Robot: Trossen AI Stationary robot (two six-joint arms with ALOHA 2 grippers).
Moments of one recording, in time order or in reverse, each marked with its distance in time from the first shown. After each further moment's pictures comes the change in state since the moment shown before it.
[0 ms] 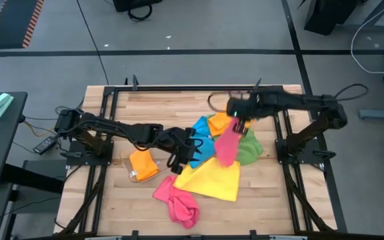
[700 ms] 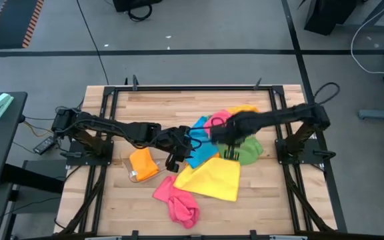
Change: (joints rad) left arm 0.005 -0.037 0.001 -0.161 -0.066 -0.046; right arm 0.217 0.231 -0.047 0.049 -0.292 0.135
